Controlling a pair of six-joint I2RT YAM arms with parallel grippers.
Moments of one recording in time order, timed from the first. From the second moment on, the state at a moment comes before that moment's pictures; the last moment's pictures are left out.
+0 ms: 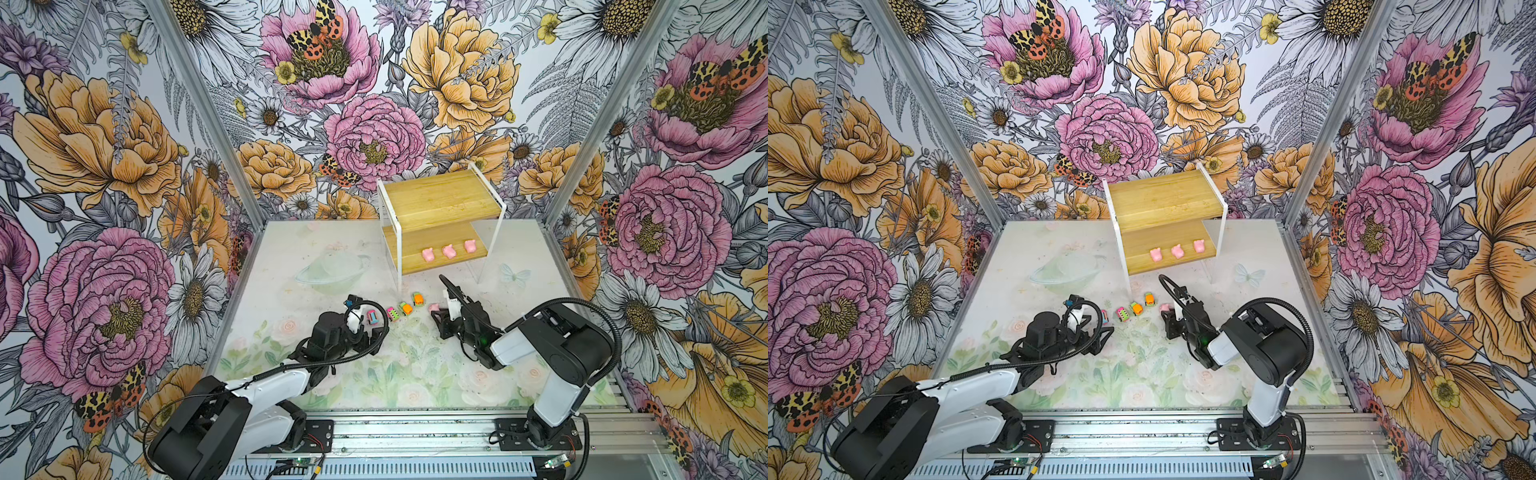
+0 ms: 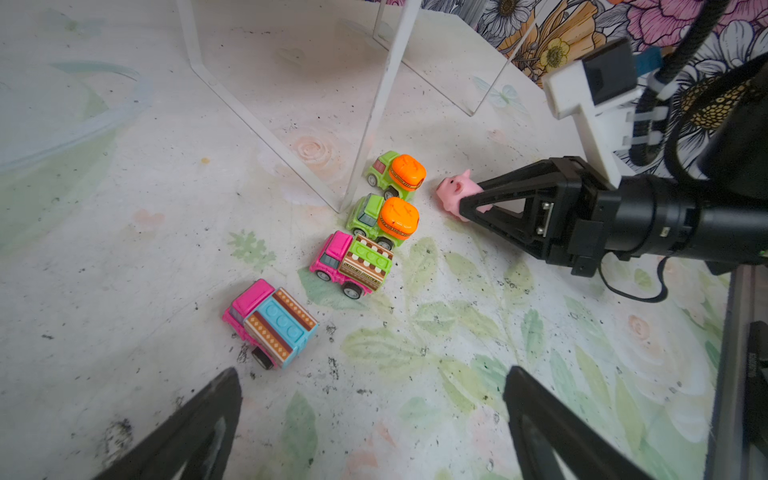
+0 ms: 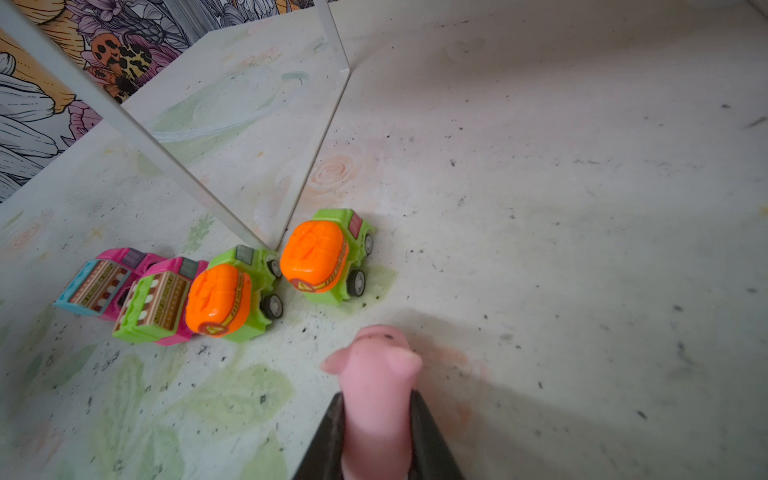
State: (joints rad) left arm -0.53 1.15 0.25 0.44 0.22 -0.24; right arm 0.55 1.75 0.41 0.86 -0.08 0.31
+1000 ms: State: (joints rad) left arm -0.53 1.15 0.25 0.44 0.22 -0.24; right arm 0.58 1.42 0.73 0.58 -0.05 0.40
